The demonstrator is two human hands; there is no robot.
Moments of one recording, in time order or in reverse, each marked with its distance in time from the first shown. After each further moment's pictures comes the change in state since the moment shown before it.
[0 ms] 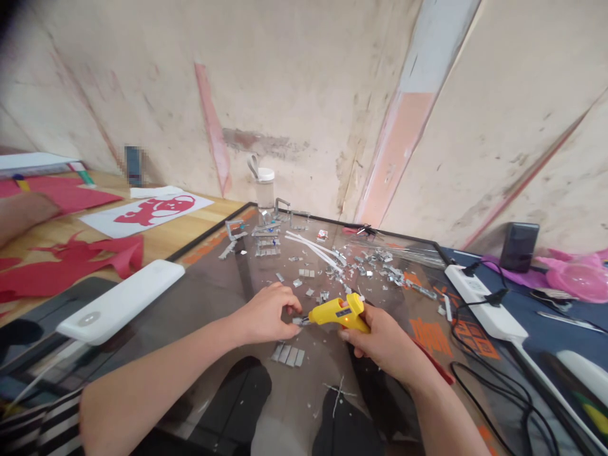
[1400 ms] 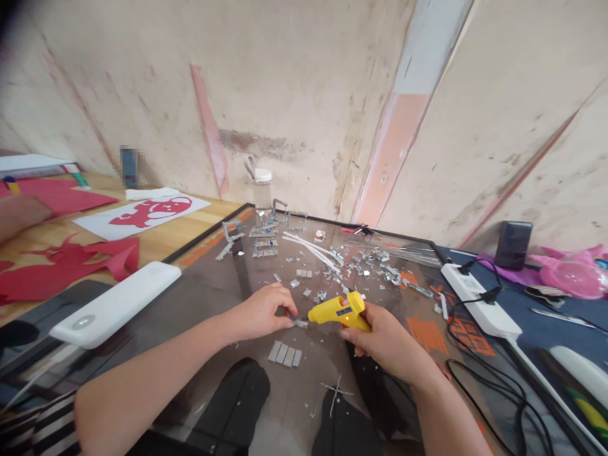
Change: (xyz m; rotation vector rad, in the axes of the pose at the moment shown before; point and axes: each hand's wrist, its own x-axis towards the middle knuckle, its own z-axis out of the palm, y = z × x) left_hand 0.004 -0.008 -0.006 -0.072 -0.056 0.087; right_hand -0.004 -0.001 -0.006 0.031 0.027 -0.010
